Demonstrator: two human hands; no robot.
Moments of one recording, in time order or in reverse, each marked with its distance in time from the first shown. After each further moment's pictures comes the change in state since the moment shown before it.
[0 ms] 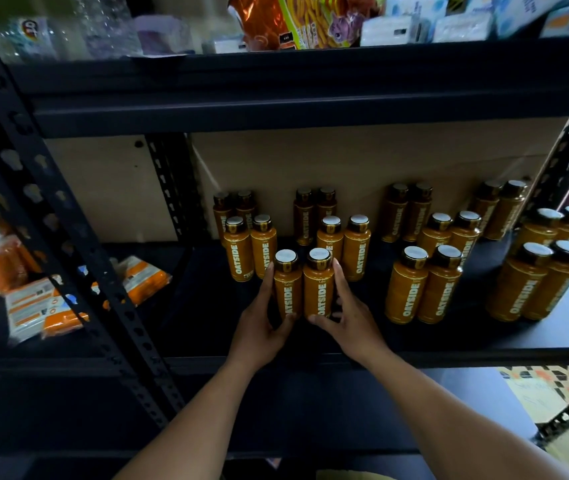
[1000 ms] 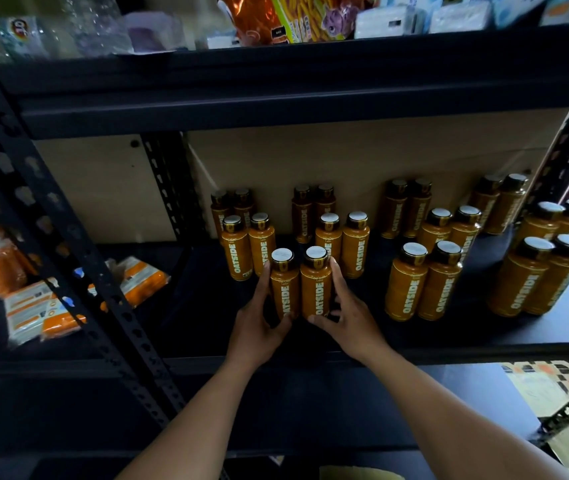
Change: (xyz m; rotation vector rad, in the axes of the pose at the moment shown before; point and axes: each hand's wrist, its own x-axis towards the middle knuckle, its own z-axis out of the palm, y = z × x) left_hand -0.001 0.000 -0.002 0.018 0.029 -0.016; right_hand 0.002 0.006 0.000 -0.016 -0.028 -0.005
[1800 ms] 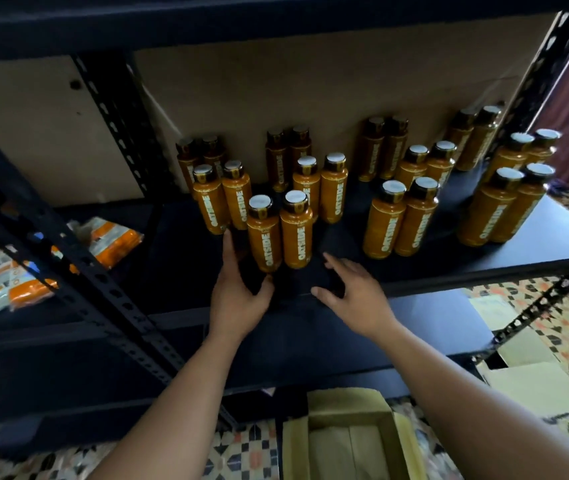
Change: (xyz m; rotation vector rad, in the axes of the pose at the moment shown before) left_hand -0.028 -0.006 0.001 -0.062 0.046 -0.093; right_hand -0.061 0.018 -0.006 -0.337 0.064 0.109
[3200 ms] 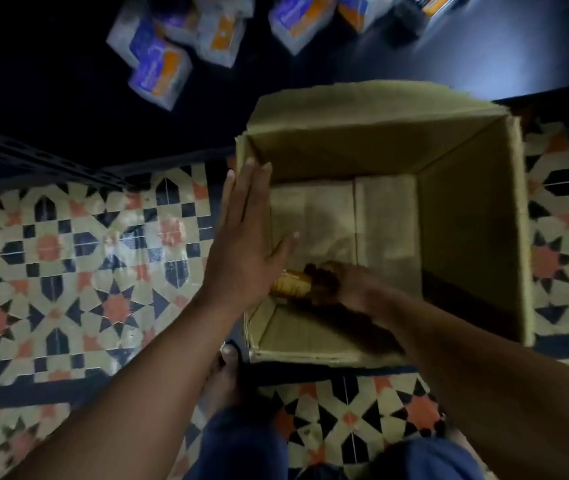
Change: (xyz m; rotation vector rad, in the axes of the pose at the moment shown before) left_hand -0.306 -0.564 0.445 0.297 -0.436 -0.132; right_hand -0.296 0.534 0.580 0.200 -1.050 0.693
